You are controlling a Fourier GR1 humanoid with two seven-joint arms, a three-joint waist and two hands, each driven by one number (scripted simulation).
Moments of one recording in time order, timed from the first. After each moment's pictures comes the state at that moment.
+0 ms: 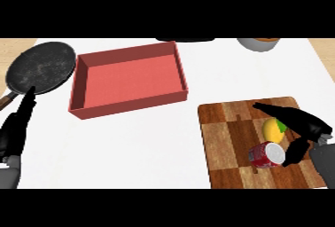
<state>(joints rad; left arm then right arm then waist) -0.10 0.44 0.08 -1.34 -0.12 0.17 0.08 -0.28 -0.51 0.09 -1.21 0.78 0.56 -0.20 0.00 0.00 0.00</state>
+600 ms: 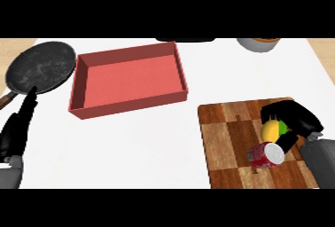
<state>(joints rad) -0.10 0.41 0.10 -1.34 -0.16 0.15 0.08 -0.33 -0.45 0.06 -1.07 0.93 0.22 -0.29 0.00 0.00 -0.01</state>
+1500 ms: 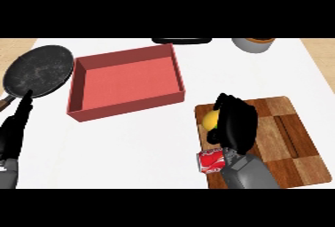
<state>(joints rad) -0.08 0.42 0.12 -1.32 -0.16 0.14 0.07 -0.29 -0.02 0.38 -1.59 1.38 0.02 0.87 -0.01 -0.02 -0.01</state>
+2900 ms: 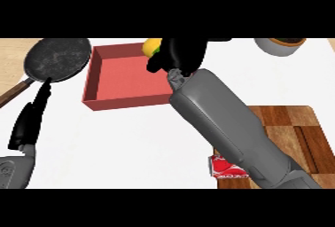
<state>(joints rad) -0.18 0.38 0.07 -1.30 -0.20 0.12 0.06 -1.11 -0.01 0.38 -1.07 0.98 -0.26 1.06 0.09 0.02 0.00</state>
